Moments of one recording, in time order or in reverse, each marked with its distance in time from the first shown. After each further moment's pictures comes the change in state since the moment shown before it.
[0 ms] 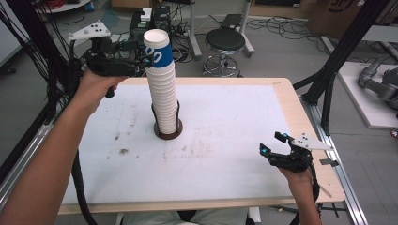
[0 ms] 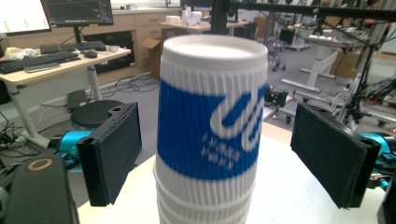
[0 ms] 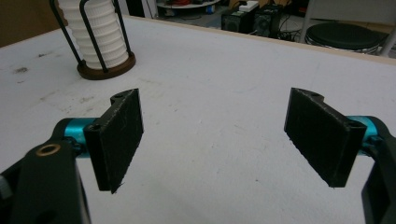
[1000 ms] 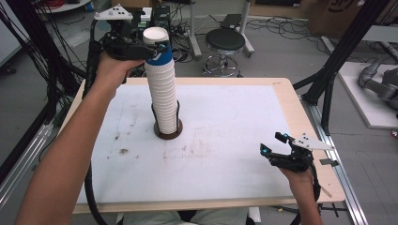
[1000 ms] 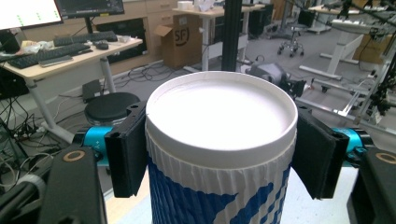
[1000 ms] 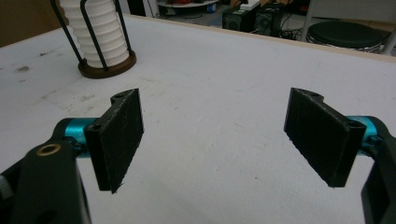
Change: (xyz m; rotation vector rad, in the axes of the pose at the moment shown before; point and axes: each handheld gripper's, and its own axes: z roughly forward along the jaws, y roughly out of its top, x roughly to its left) left arm -0.004 0.026 0.035 0.052 0.053 0.019; right arm -0.002 -0.001 -0.001 0.001 0.005 0.003
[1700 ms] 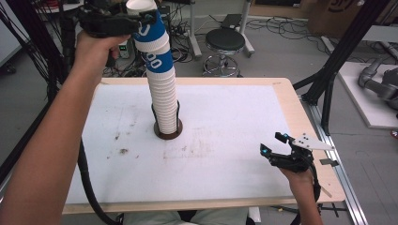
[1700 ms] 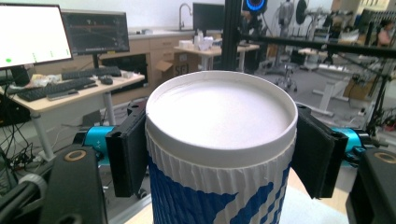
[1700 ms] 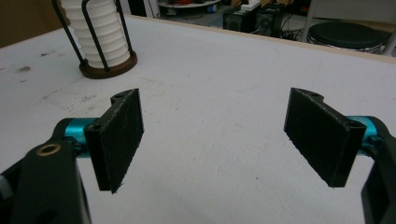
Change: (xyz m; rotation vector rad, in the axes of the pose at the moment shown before) left arm 0.001 0.052 -0.045 -0.156 0.001 -0.030; right arm 0.001 0.000 -0.001 0.002 0.002 0.005
